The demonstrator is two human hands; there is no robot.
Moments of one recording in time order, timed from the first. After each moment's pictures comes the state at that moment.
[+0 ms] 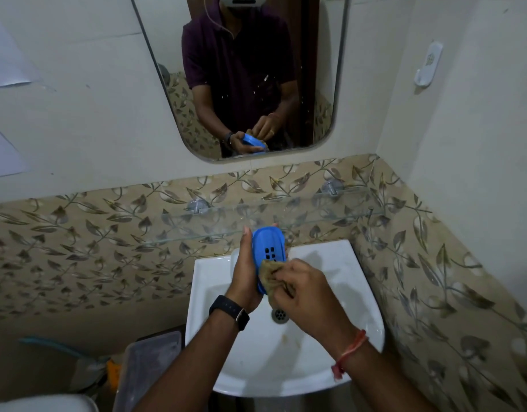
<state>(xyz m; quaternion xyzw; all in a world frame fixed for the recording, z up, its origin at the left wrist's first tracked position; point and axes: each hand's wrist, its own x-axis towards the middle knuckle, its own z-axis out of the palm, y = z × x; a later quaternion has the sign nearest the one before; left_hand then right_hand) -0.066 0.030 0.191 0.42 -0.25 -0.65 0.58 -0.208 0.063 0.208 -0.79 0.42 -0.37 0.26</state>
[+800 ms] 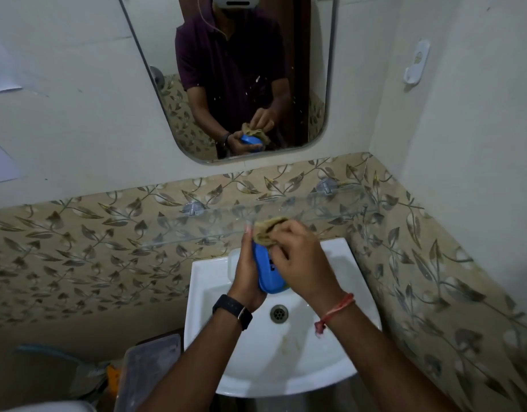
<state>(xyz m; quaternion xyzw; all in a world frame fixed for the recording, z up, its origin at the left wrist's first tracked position) -0.075 0.030 0.193 0.41 -0.29 -0.64 0.58 -0.201 0.027 0.247 -0.78 0.43 -0.41 0.20</state>
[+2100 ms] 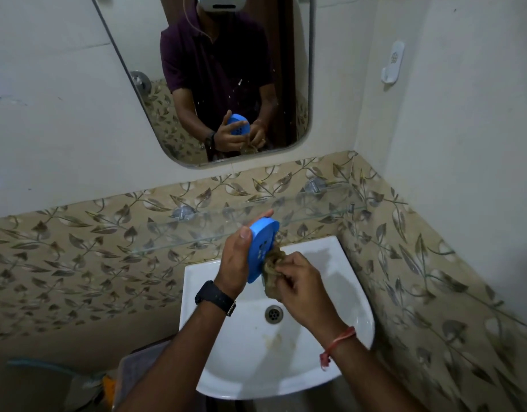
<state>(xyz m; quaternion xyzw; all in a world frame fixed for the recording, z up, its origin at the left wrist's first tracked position) -0.074 0.035 0.229 0.46 -0.54 -0.44 0.55 -0.219 0.053 0.187 -0.70 0.43 -0.44 0.36</state>
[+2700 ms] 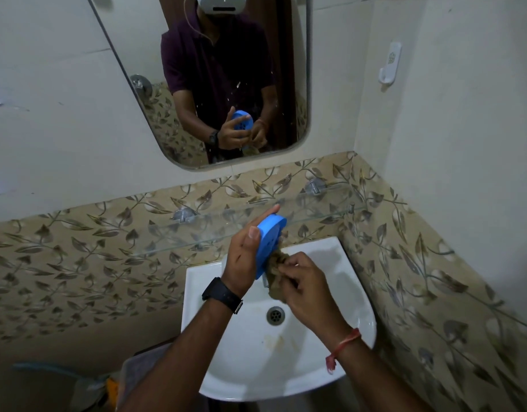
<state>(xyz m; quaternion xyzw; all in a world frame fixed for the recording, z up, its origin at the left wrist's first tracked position) -0.087 0.029 0.236 0.40 -0.58 -0.40 0.58 -0.227 0.056 0.194 -0.70 0.44 -0.44 0.36</state>
